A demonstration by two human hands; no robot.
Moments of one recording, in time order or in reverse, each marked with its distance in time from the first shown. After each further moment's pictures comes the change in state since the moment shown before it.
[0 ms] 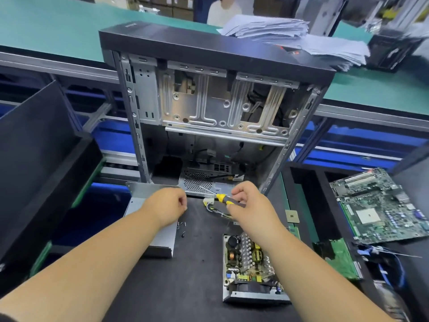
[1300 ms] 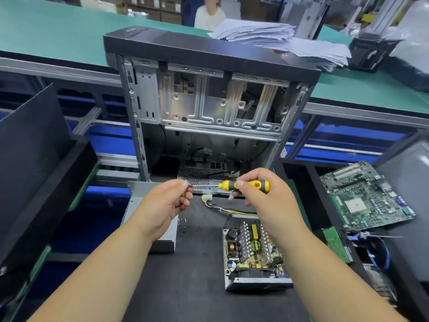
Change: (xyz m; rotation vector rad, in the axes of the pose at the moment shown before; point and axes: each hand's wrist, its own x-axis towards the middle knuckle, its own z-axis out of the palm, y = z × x) left_hand -0.065 0.040 -0.035 -1.451 -0.057 -0.056; right_hand -0.052 -0.040 -0.023 0.412 0.177 -0.154
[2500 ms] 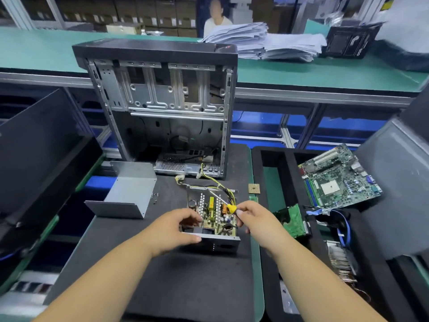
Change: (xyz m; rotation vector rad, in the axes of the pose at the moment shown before) left_hand -0.088 -0.097 0.109 0.992 -0.120 -0.003; right_hand -0.062 0.115 -0.137 -0.233 -0.269 0.301
